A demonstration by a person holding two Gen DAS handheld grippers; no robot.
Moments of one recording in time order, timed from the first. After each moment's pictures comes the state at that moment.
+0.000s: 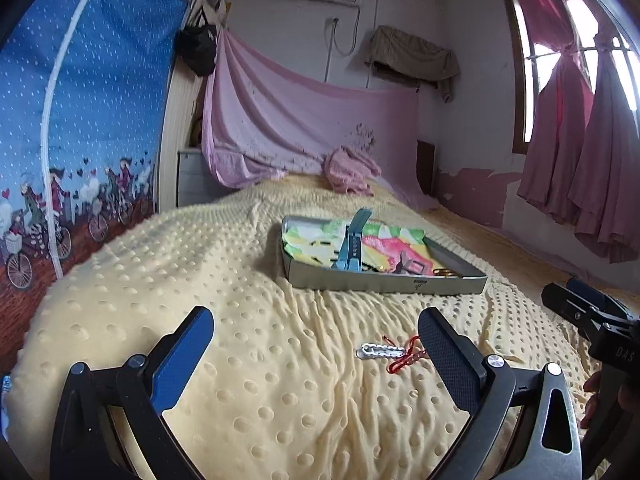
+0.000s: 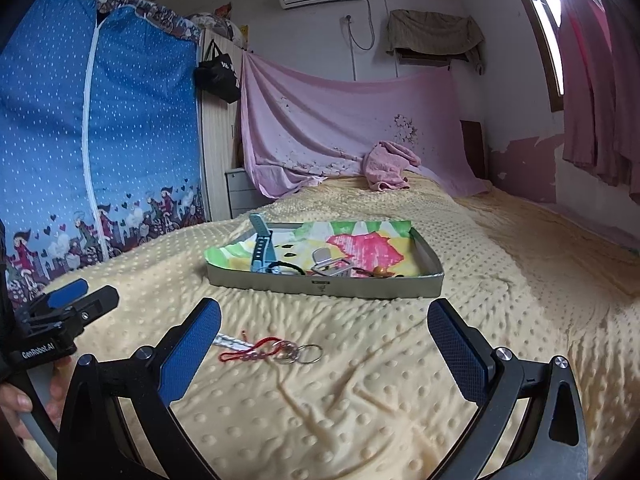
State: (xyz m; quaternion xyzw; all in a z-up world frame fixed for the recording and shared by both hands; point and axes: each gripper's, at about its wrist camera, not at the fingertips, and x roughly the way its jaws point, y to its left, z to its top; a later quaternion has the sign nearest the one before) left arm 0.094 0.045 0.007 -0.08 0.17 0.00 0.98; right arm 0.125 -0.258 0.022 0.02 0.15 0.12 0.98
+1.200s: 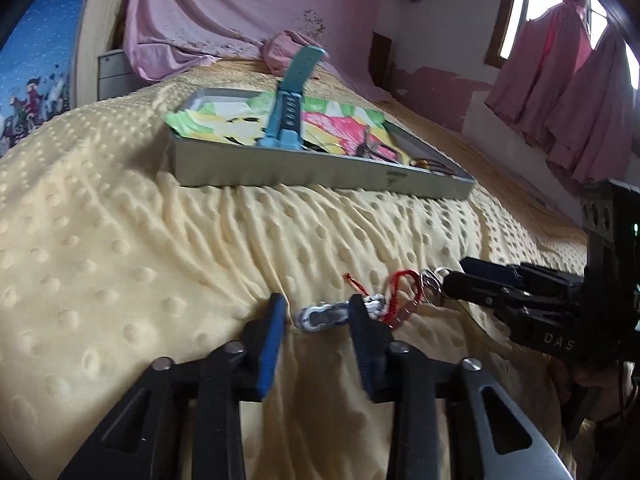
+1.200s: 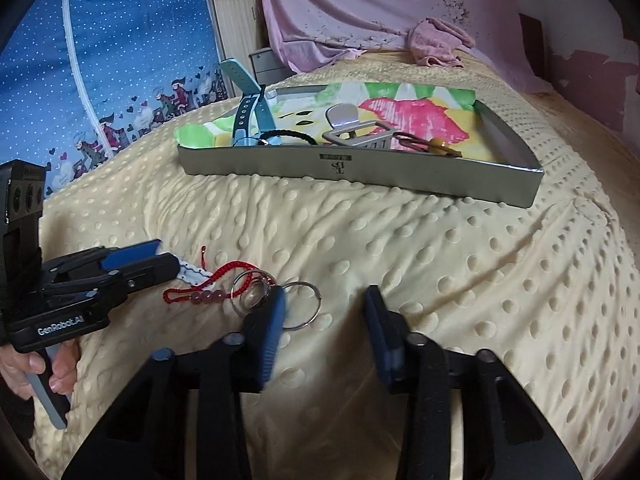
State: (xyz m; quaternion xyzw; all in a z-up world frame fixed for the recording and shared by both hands) left arm 0.202 0.006 -0.054 -0.07 0.36 -0.14 0.92; right arm 0.242 -0.228 -0.061 0.00 0.38 0.21 0.90
